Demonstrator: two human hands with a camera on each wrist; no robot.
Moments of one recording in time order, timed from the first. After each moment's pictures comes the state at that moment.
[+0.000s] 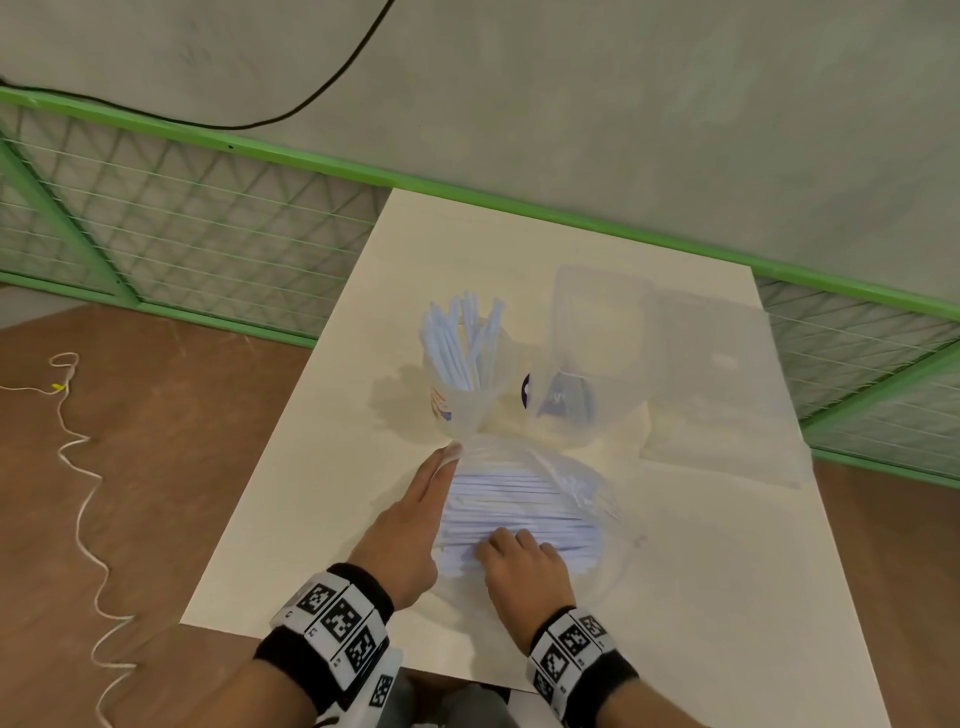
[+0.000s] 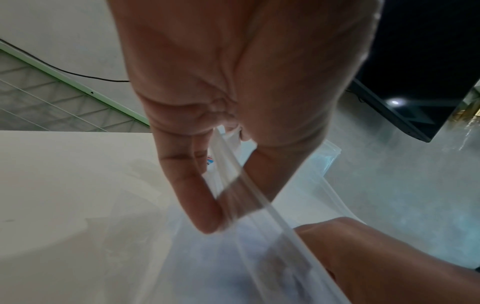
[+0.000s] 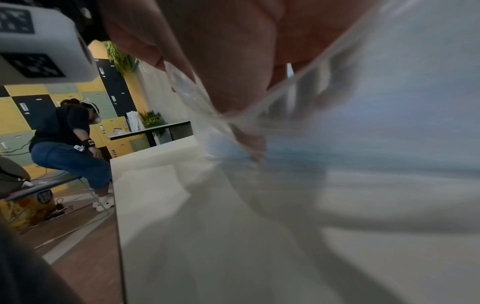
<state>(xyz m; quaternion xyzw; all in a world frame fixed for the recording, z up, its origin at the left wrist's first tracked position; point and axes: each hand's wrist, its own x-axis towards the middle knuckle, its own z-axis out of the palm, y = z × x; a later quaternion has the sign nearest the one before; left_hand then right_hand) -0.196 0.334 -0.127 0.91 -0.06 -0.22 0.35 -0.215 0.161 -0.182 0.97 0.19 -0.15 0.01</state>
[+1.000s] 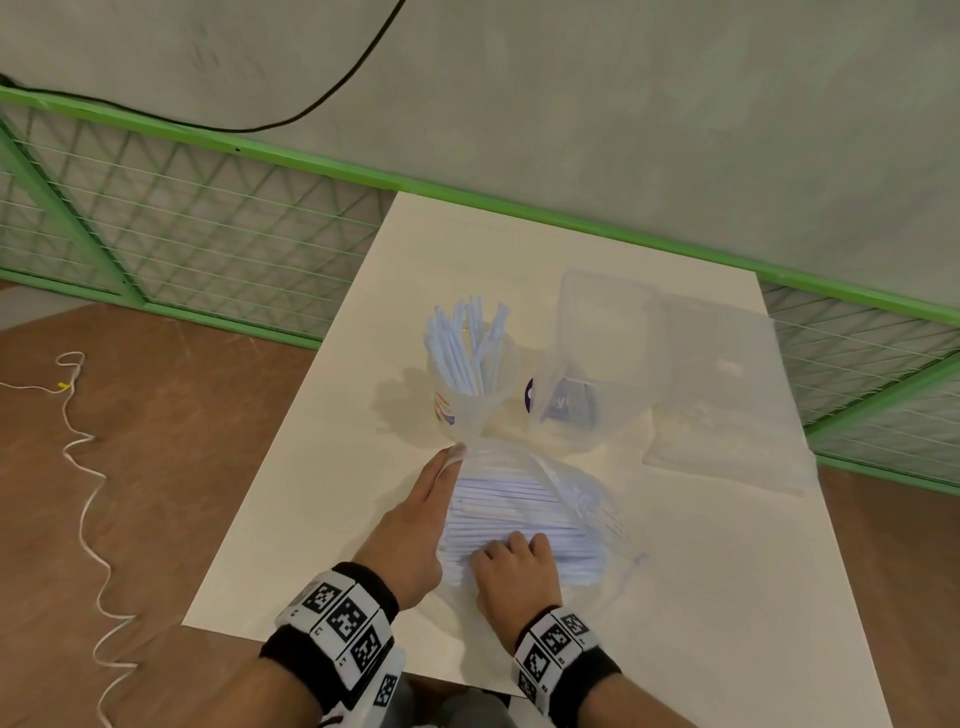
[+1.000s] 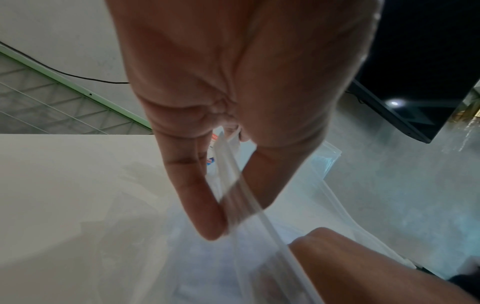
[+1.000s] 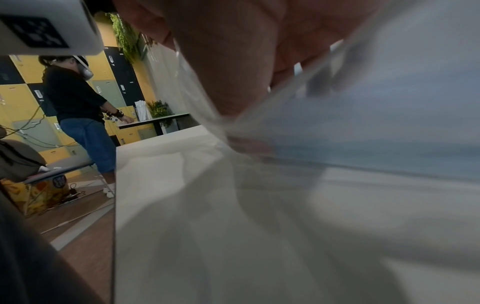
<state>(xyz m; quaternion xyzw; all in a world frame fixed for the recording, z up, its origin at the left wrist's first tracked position) -0.193 0.334 -0.127 0.91 -0.06 -0.21 0.37 -0.210 0.178 -0.180 0.97 0.19 -0.17 0.06</state>
